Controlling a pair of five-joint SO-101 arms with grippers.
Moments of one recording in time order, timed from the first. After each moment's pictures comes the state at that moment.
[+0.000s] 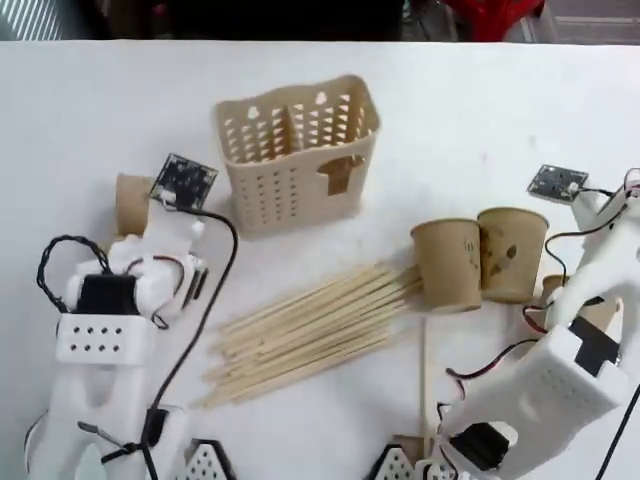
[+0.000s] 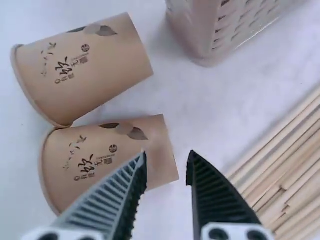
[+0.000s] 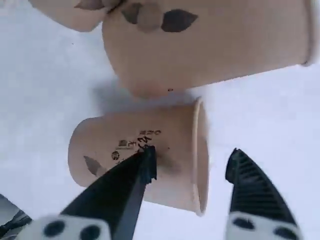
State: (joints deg) left arm -5.6 -47.3 52.4 66.4 -19.4; right arm 36.7 21.5 -16.9 97.8 97.0
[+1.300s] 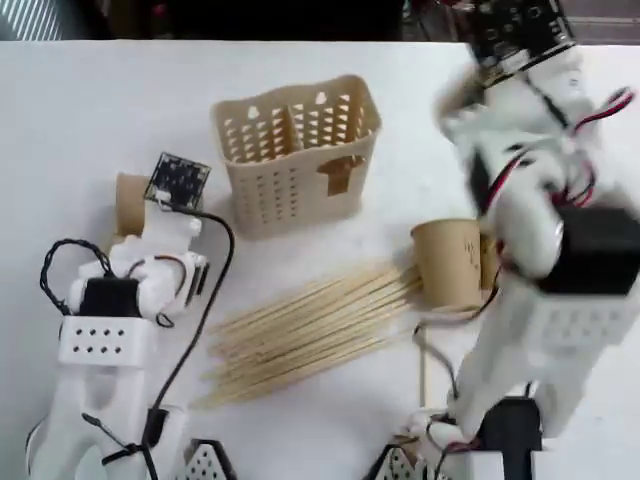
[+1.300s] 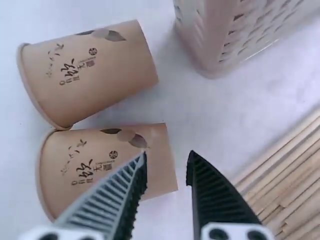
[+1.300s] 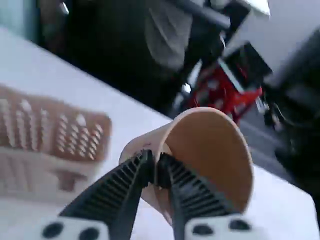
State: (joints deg) left arm -5.6 -47.8 54.9 62.2 -15.6; right arm -8.9 -13.2 -48.1 91.2 25.5
